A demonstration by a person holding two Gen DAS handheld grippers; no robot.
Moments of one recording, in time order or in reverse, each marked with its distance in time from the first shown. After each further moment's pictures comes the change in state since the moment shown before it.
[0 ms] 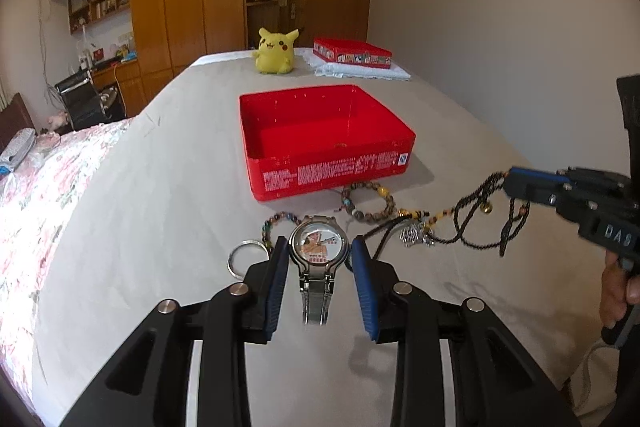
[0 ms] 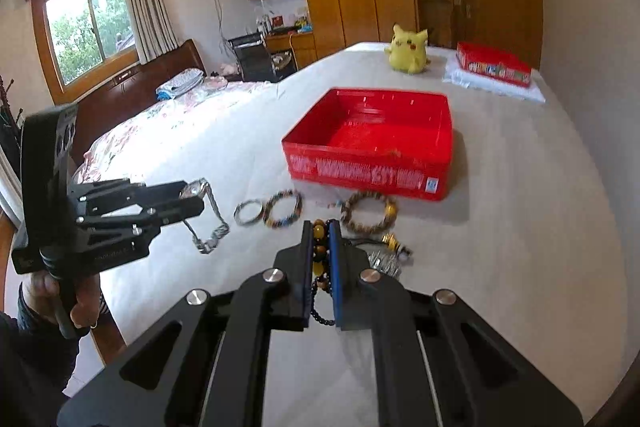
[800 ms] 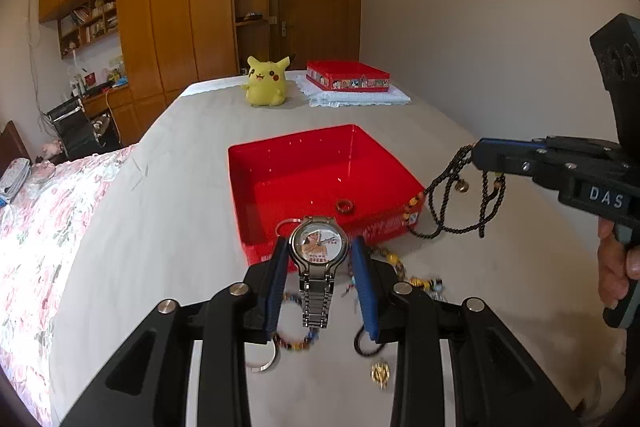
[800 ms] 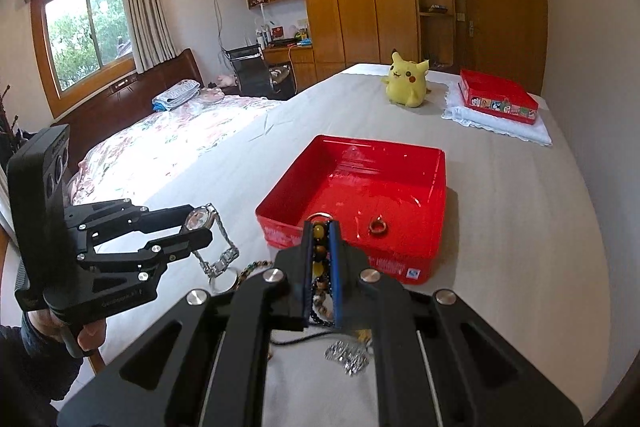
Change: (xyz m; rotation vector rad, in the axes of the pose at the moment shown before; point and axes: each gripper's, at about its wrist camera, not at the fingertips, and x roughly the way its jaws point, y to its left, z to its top) left arm 0.036 0.003 0.074 0.054 -0.053 -0.005; right arm 0.040 -0.030 0.092 -0.024 -0.025 -0.004
